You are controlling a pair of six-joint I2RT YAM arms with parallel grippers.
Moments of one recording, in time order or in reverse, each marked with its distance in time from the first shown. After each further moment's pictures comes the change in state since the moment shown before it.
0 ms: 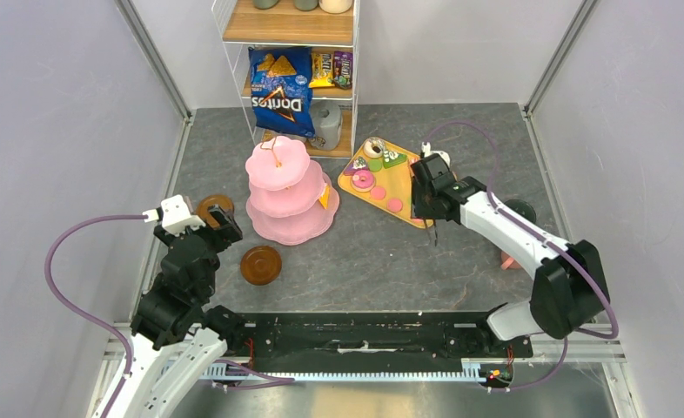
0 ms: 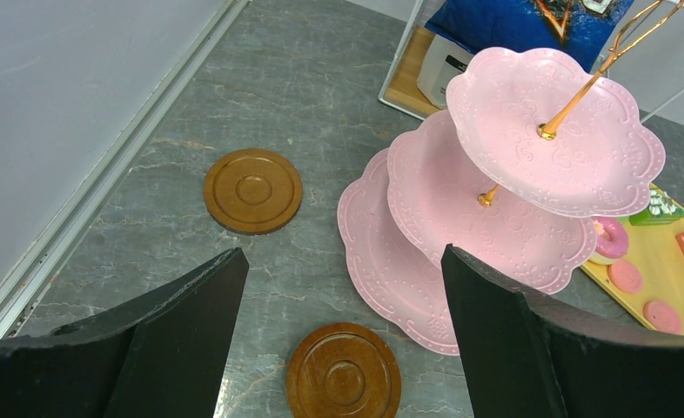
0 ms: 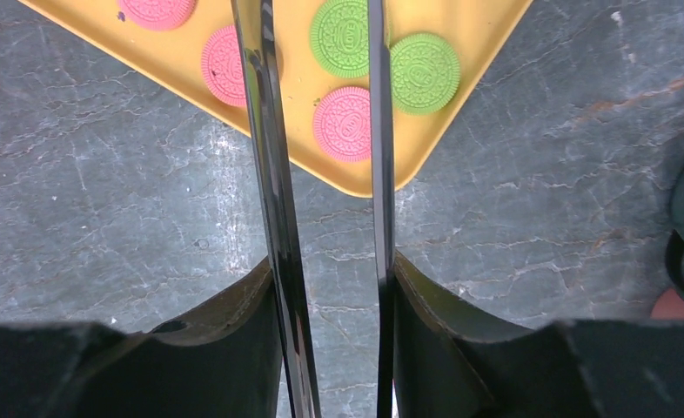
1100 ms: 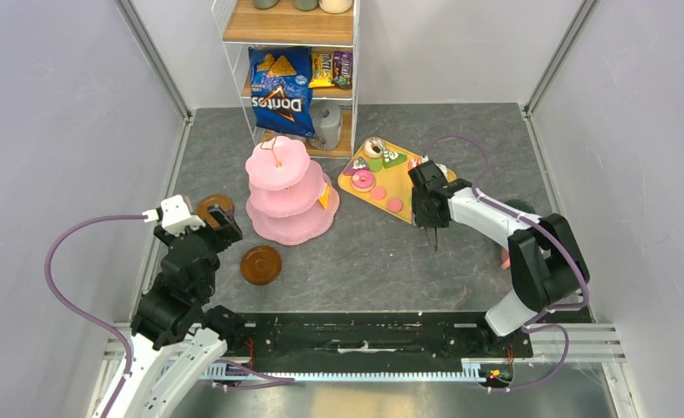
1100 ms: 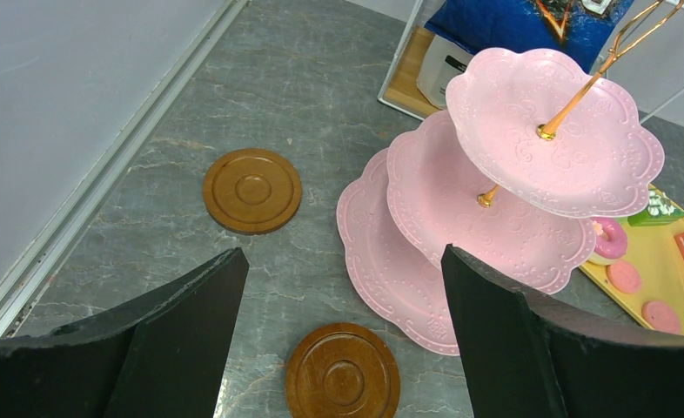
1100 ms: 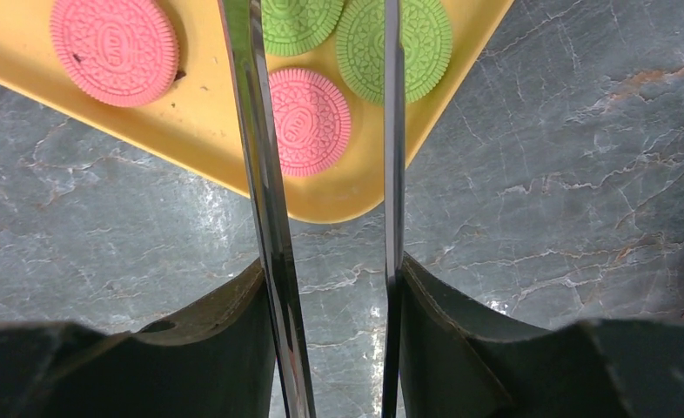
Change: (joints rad) left arm 0.000 0.000 0.000 0.000 0.000 -0.003; right arm -0.051 0.136 -0.058 0.055 -0.008 -0.008
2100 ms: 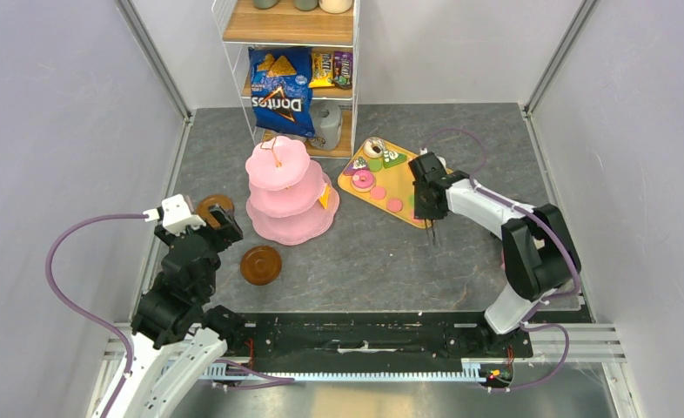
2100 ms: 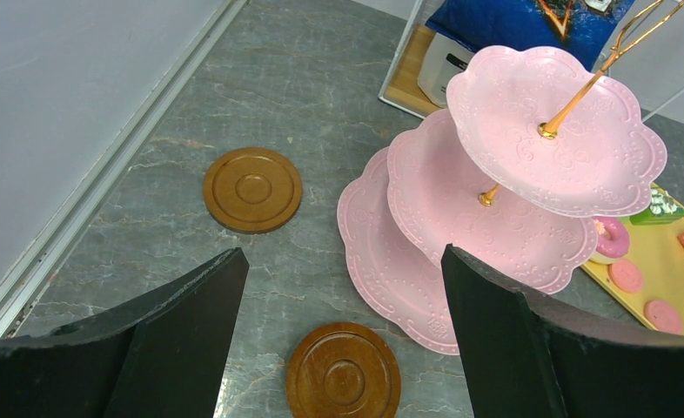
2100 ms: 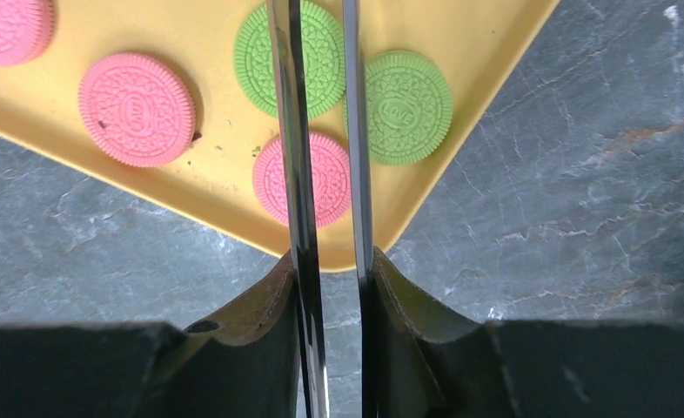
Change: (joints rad) left arm 0.000 0.005 0.000 0.000 0.000 0.000; right arm -0.037 0.100 0.075 0.029 -0.017 -0.029
